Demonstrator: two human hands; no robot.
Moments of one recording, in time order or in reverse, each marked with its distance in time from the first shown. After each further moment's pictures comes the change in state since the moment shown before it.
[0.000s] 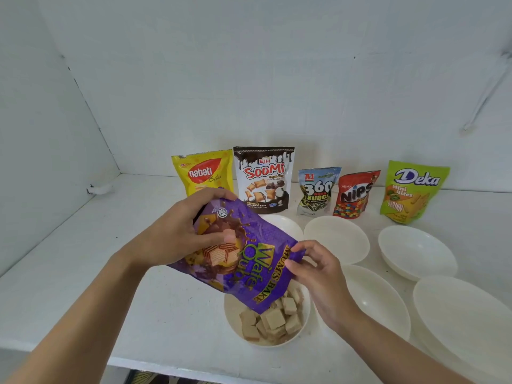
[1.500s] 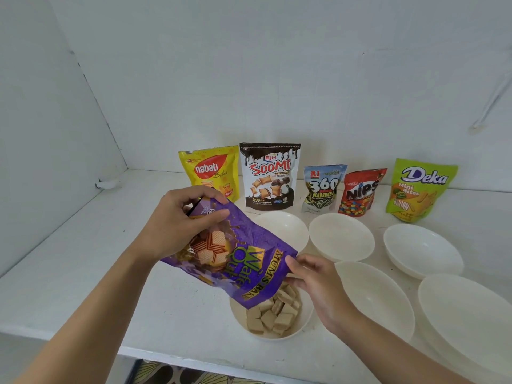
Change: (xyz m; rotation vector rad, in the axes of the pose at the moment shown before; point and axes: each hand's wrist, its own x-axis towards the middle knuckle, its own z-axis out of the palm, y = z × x) left_hand -0.008 -0.008 0.000 0.032 0.331 0.088; right_hand -0.007 0.009 0.011 -0.071 0.026 0.159
